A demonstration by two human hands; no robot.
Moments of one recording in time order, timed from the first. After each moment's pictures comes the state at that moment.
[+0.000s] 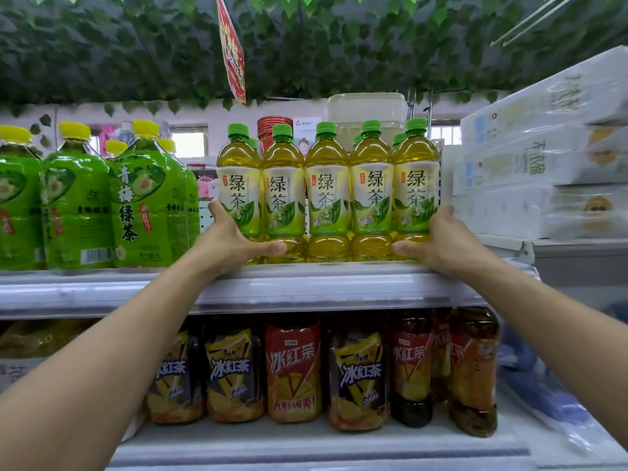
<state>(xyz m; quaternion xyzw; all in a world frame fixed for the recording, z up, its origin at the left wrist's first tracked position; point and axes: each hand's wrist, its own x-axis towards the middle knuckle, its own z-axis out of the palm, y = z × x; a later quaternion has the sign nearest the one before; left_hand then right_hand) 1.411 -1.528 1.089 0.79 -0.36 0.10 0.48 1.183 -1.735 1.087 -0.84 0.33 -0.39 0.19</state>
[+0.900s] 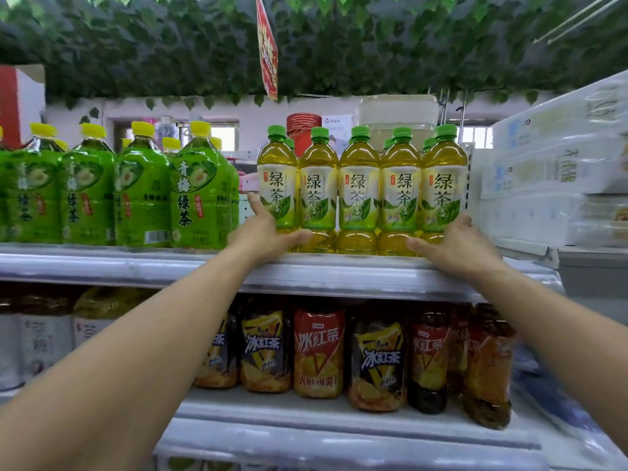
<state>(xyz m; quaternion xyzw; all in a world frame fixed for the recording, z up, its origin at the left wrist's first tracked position) 1.393 -1.515 1.089 0.86 -0.33 0.14 0.35 1.190 -1.723 1.080 -0.83 0.40 -0.36 0.11</state>
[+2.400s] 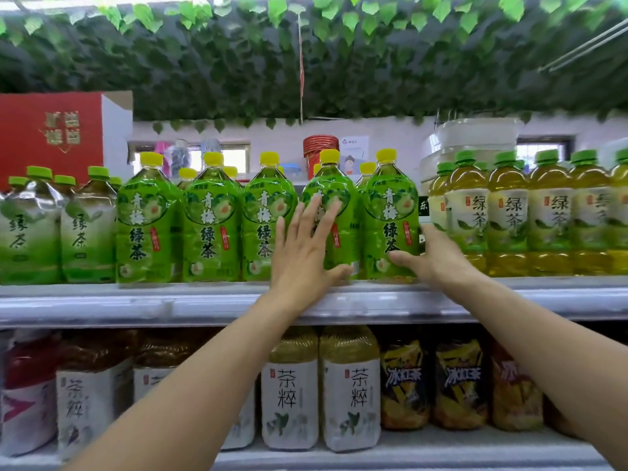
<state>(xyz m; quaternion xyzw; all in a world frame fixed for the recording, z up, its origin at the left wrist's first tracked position) 1.583 -1.307 1.079 0.75 -0.49 0.37 0.25 1.435 -1.457 1.089 -0.82 0.28 -0.43 0.26</state>
